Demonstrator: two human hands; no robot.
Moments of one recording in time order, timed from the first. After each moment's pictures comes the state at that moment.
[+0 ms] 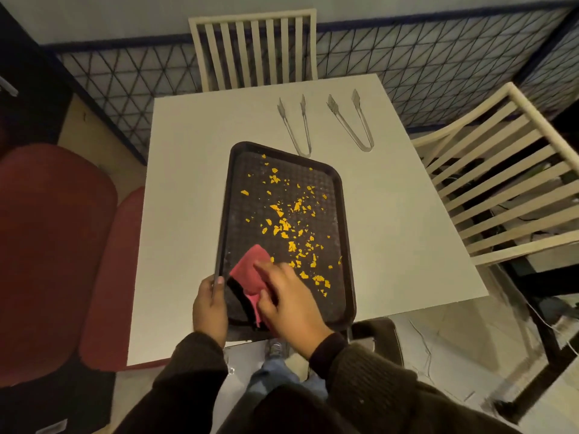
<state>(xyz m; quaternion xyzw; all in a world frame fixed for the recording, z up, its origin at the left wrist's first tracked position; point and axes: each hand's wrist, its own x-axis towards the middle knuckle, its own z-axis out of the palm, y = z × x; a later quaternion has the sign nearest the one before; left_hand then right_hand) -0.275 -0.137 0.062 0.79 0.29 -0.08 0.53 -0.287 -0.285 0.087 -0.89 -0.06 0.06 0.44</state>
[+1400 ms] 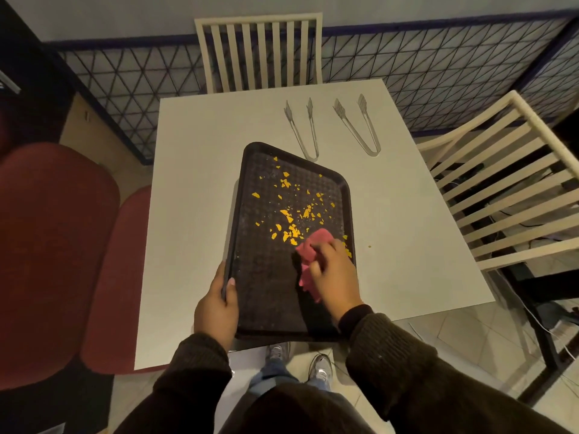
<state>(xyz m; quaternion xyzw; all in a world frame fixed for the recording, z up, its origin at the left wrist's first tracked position) -0.272 -0.126 0.089 0.88 0.19 -0.14 0.42 -0.246 -0.327 0.084 -0.92 0.10 0.02 0.38</state>
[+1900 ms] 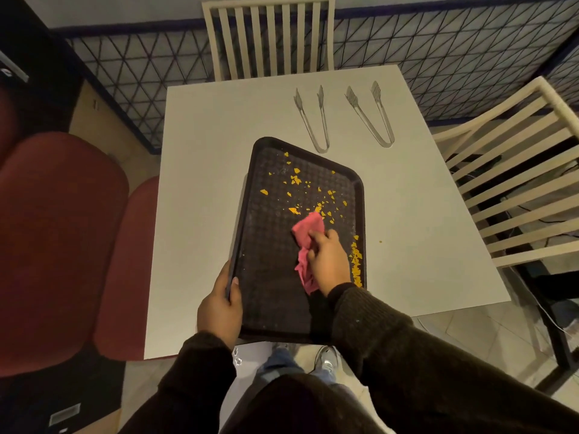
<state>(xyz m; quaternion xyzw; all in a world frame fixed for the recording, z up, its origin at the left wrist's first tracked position) -0.277 -0.121 0.087 0.88 0.21 -0.14 0.41 -0.214 -0.307 0.059 -0.90 0.16 0.09 0.40</state>
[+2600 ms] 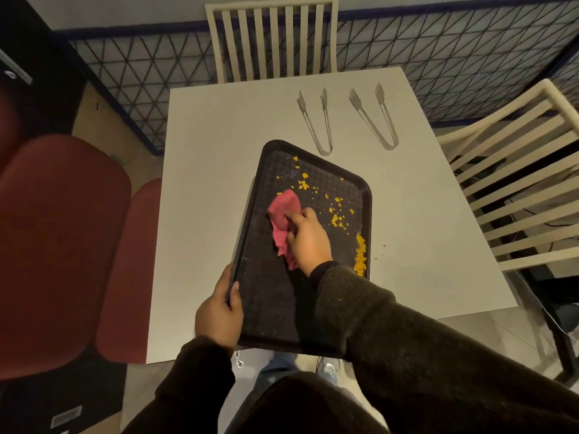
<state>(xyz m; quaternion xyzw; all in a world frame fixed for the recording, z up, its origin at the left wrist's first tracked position) -0.273 -0.114 0.090 0.89 0.21 -0.14 0.39 -0.172 -0.276 0.074 -0.90 0.08 0.08 0.42</state>
